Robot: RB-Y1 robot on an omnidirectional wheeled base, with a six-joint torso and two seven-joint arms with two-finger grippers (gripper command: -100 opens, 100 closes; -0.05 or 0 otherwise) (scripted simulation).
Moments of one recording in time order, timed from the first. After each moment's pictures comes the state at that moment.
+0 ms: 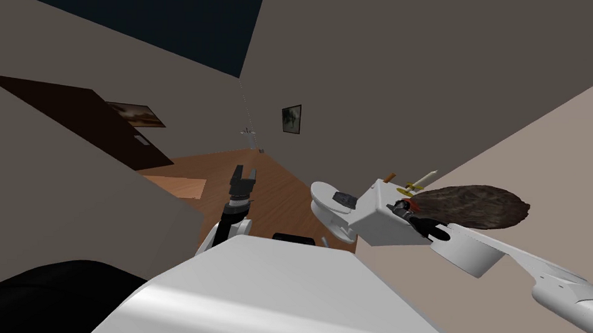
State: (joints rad) left arm 0.51 0.04 0.00 -2.25 -0.10 -0.63 0.12; right arm 0.54 -1.44 0.00 -1.64 -0.19 0.49 -0.05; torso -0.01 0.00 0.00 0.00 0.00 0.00
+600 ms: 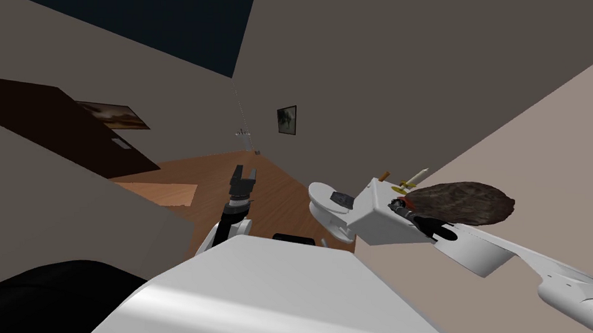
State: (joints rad) left arm 0.51 0.04 0.00 -2.25 -0.10 -0.63 0.12; right arm 0.52 -1.45 0.01 -1.59 -0.24 0.42 0.03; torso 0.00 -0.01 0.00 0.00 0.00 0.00
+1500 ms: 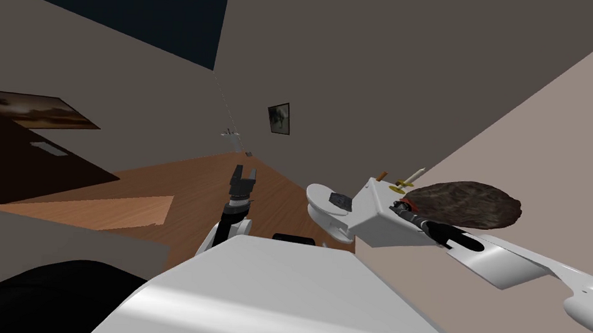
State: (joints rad) left arm 0.51 0.04 0.00 -2.25 -0.10 -0.63 0.12; right arm 0.56 -1.43 -0.01 -1.49 -0.39 0.22 0.25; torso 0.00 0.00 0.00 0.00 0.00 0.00
